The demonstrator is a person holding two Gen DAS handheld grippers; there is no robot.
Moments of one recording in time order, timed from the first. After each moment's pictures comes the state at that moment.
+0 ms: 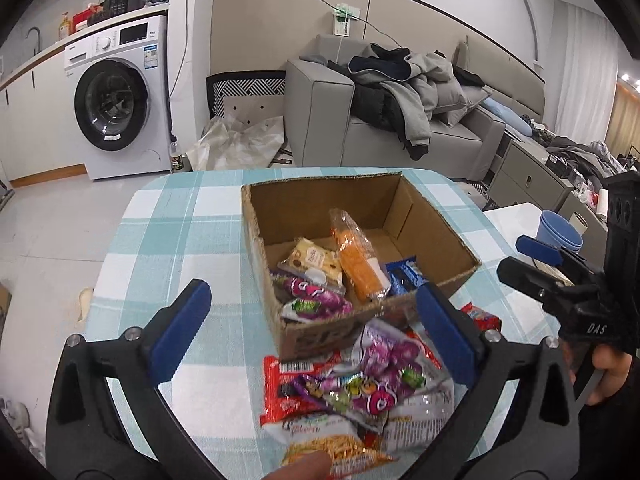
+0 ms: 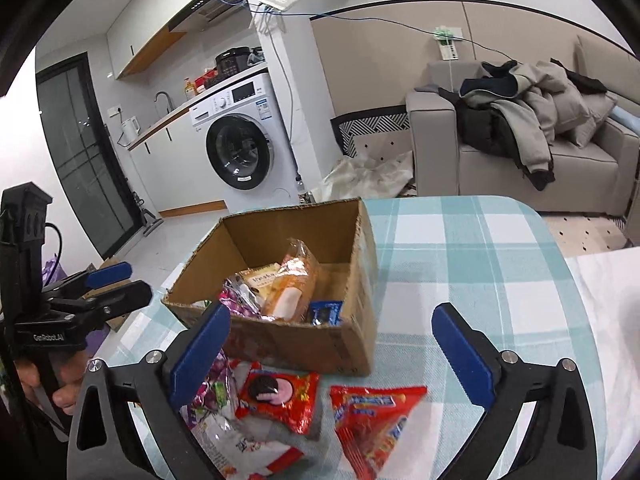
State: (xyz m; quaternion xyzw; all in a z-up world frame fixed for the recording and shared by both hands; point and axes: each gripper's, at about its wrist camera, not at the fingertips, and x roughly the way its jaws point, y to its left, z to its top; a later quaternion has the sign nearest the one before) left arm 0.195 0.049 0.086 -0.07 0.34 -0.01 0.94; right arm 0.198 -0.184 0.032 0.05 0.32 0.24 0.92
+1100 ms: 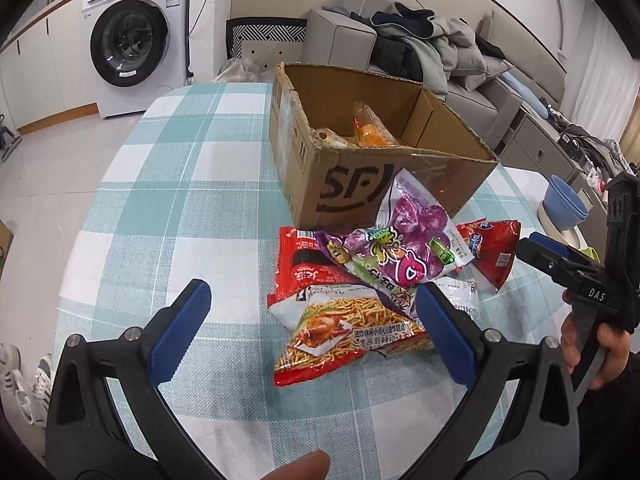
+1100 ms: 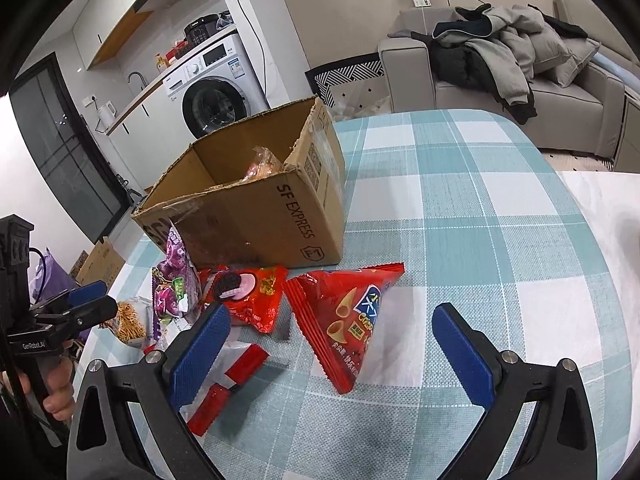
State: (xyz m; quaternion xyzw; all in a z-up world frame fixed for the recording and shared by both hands) left arm 0.128 0.050 0.018 -0.10 0.43 0.00 0.90; right arm 0.160 -0.207 -0.034 0.07 0.41 0.21 0.88
